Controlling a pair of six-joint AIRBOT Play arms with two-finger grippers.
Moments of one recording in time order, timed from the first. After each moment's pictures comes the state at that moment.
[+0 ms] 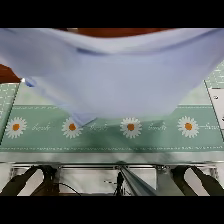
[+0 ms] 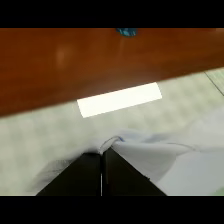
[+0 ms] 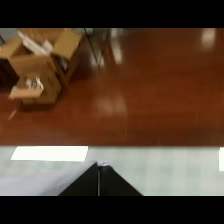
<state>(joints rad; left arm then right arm) 0.34 -0.93 1.93 0.80 -1.45 -1.31 -0.47 -0.90 1.70 -0.77 1.24 1.34</state>
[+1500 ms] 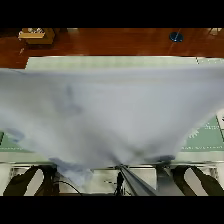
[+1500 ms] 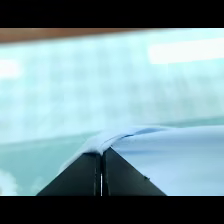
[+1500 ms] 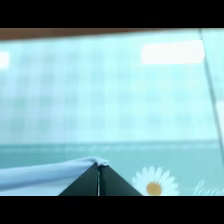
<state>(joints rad) 0.32 -0.77 1.82 1.16 -1.80 -1.40 -0.47 -0.89 1.83 -1.18 1.80 1.46</state>
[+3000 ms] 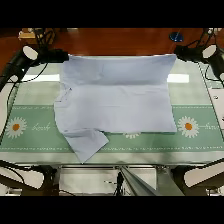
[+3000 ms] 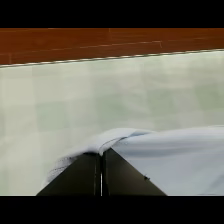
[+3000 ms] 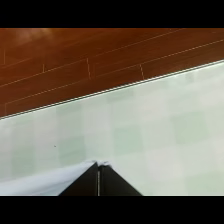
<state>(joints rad) -0.01 -1.71 1.51 1.08 -0.54 -1.15 -0.15 -1.76 1.61 -1.21 0.56 1.51</state>
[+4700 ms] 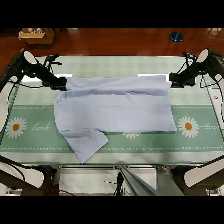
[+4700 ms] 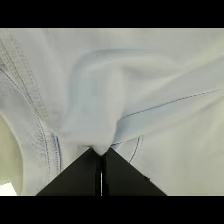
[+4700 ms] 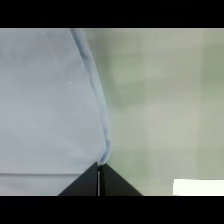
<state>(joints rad) 0.06 -1.77 1.52 1.24 -1.27 -1.25 -0.14 -1.81 1.61 -1.42 1.26 1.57</state>
